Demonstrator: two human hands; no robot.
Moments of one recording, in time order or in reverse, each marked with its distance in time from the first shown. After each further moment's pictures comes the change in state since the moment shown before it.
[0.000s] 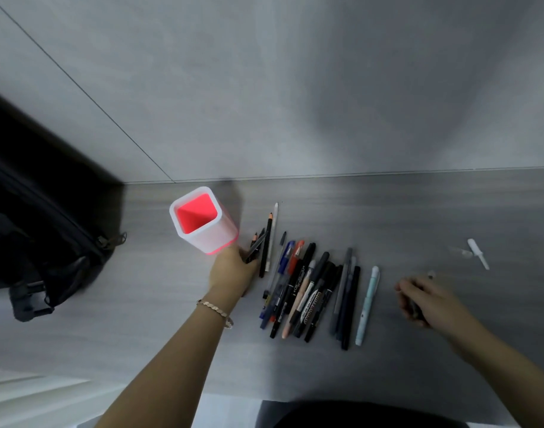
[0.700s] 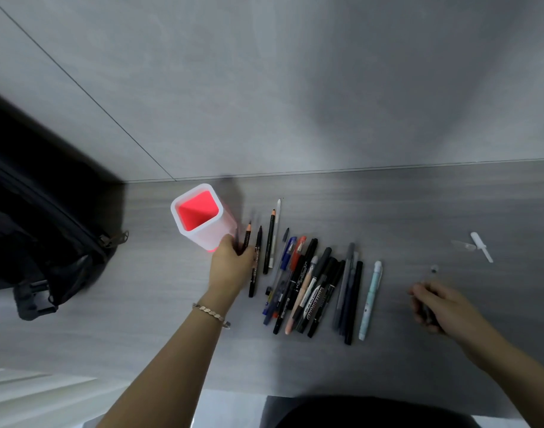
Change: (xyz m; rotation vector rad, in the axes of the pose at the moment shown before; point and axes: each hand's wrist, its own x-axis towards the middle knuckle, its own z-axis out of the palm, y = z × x) left_hand -0.006 -0.001 -0.007 -0.309 0.075 -0.003; right_hand -0.004 0.020 -0.008 0.015 0.037 0.036
